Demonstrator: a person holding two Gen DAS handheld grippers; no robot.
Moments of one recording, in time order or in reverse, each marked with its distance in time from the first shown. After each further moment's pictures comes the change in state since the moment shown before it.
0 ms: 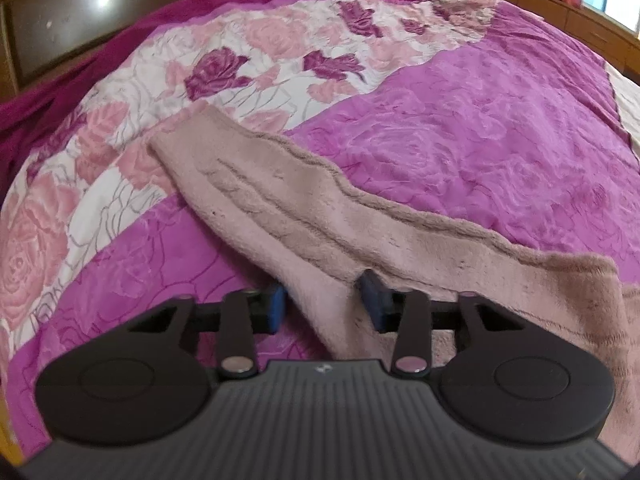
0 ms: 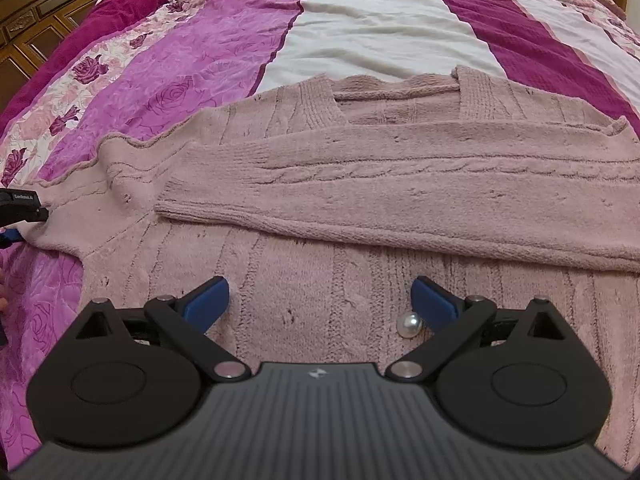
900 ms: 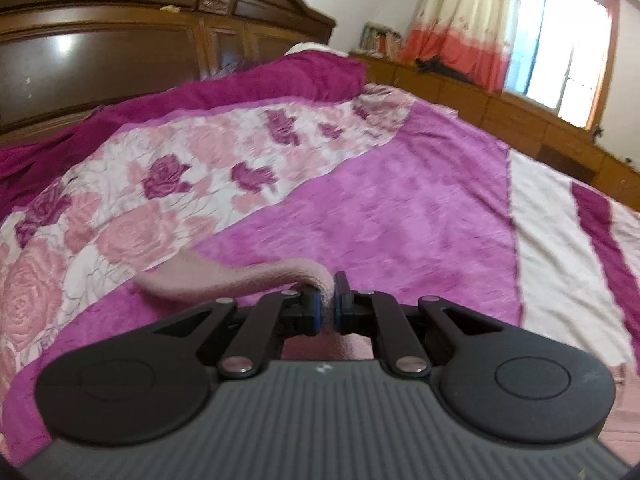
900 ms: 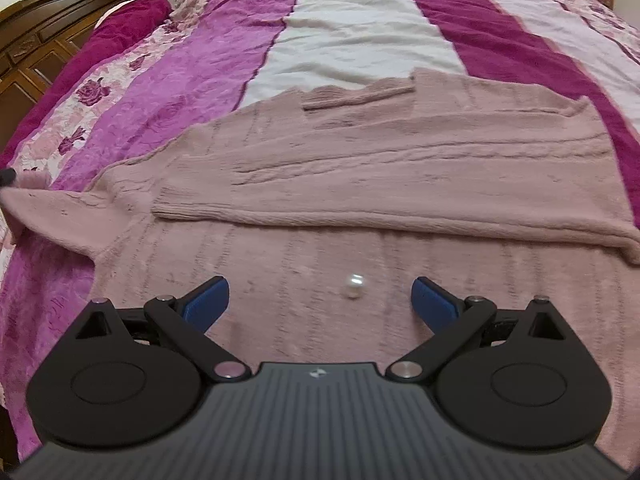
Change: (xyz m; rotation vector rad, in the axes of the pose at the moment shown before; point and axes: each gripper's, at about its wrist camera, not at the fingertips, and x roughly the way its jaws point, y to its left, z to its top) left arm -0.126 -0.016 0.007 -0.042 -0.270 -0.260; right arm -0.038 -0.042 -0.016 0.058 -0.030 0.029
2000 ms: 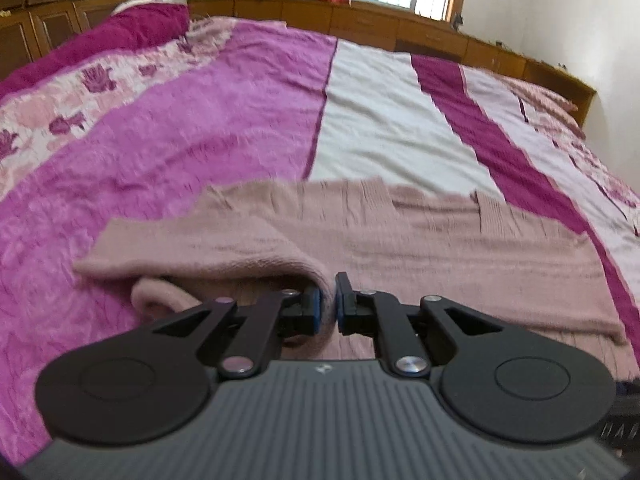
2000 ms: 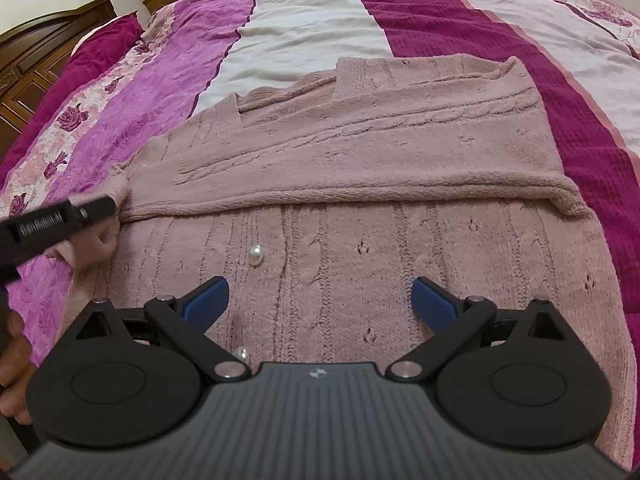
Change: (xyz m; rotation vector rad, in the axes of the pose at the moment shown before) left arm -0.040 -0.146 -0.129 0.289 0.220 -0.324; right arm -0.022 -0.056 -0.020 0.096 -0.014 -0.008
